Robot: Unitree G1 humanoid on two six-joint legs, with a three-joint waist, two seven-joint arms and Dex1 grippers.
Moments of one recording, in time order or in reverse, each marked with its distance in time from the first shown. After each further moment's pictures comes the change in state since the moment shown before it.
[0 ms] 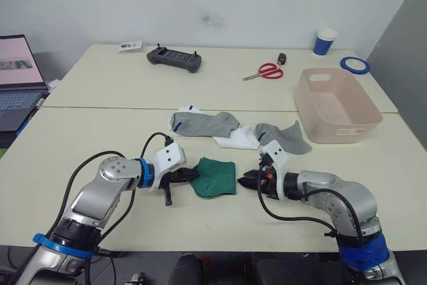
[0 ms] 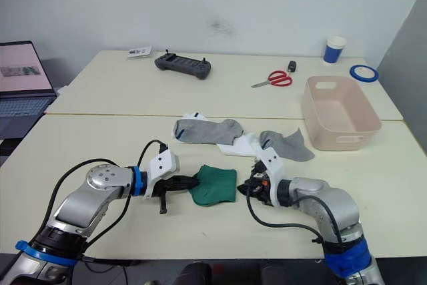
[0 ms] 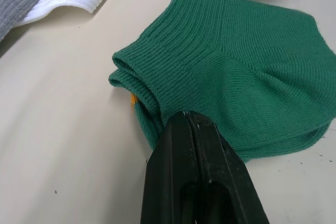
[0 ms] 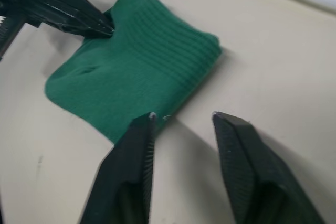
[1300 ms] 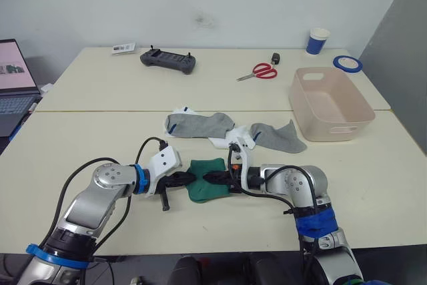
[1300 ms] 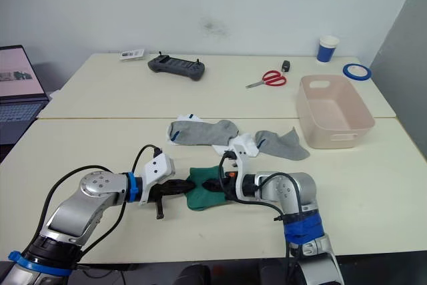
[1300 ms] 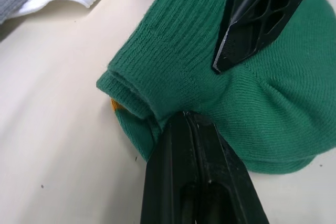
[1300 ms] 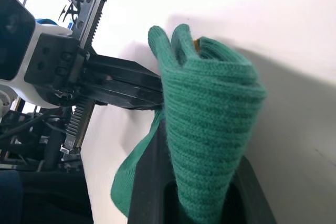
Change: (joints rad) left arm 0.064 -0.016 0.061 -0.063 -0.047 0.093 0.024; right arm -0.172 0.288 -0.067 0.395 0.120 -0.020 -0.087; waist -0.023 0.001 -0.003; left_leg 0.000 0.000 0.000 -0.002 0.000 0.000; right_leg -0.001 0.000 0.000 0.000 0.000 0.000
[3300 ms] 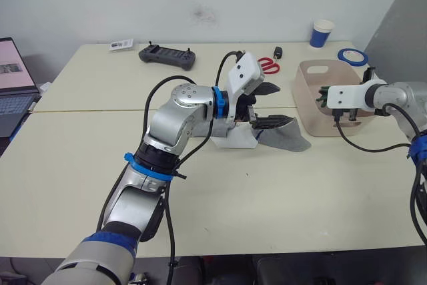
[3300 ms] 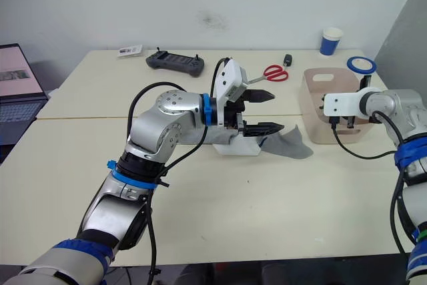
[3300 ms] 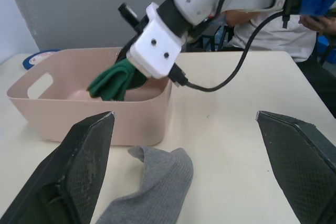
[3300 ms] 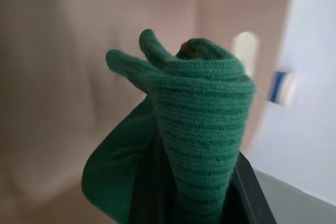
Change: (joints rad) left arm -0.744 -0.456 -0.107 0.232 -0.073 0.121 0.061; right arm -0.627 -0.912 0.494 1.027 -1.115 -1.672 0.222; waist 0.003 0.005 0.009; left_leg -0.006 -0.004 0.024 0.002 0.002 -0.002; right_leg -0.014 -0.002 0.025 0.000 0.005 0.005
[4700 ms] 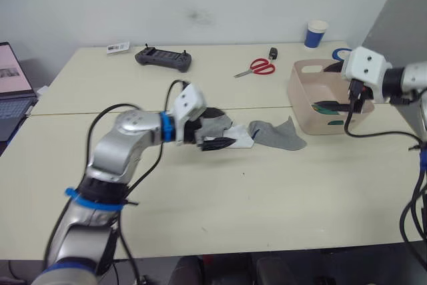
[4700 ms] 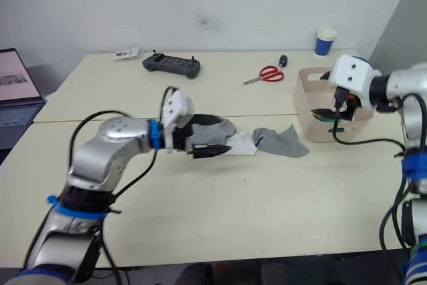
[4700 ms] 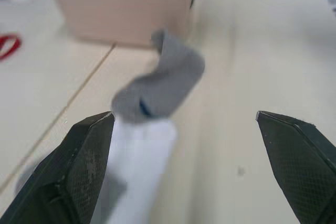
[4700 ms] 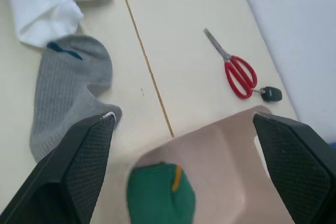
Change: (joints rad) left arm 0.450 0.369 0.183 -0.268 -0.064 0.038 -0.053; right arm 0.409 -0.007 -0.557 -0.929 0.549 0.600 0.489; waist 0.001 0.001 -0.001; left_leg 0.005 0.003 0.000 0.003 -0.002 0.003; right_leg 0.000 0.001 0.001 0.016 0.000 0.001
